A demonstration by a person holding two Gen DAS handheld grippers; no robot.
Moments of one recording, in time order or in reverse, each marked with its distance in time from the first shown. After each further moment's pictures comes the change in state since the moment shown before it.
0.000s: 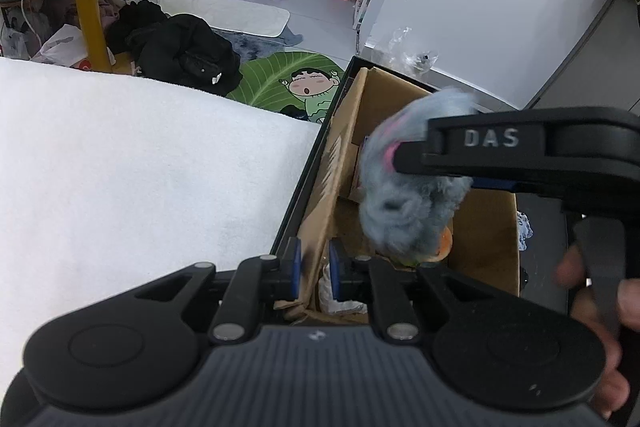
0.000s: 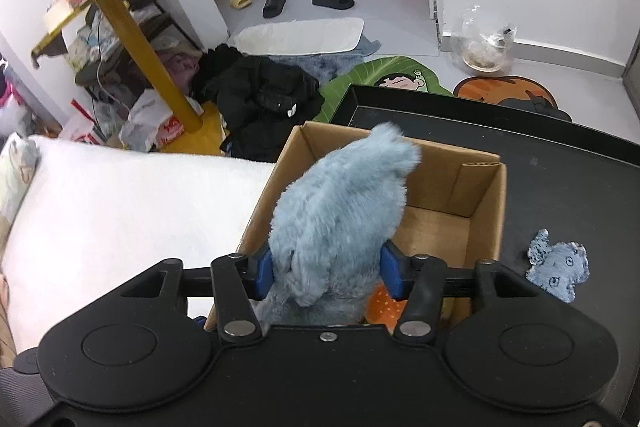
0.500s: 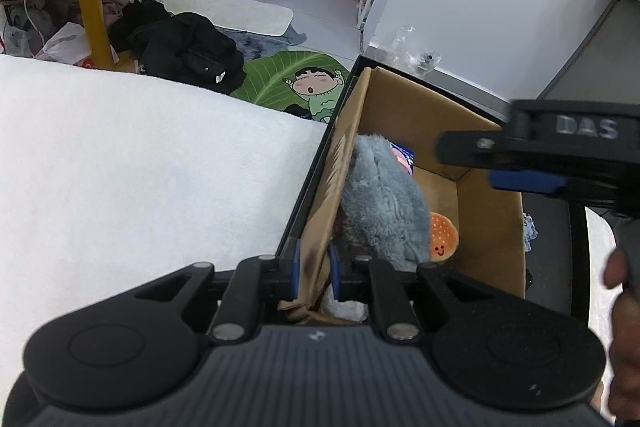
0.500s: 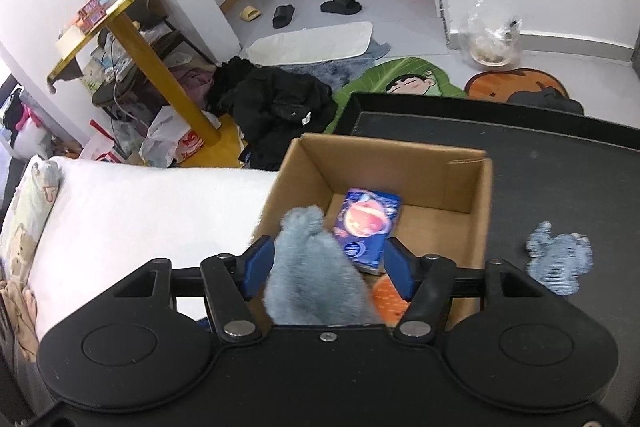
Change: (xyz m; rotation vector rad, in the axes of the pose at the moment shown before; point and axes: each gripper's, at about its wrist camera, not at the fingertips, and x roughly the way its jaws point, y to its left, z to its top) left arm 0.002 0.002 0.000 -0.005 -0.004 0.012; right arm -0.025 -0.024 0.000 0.067 -0.022 0.078
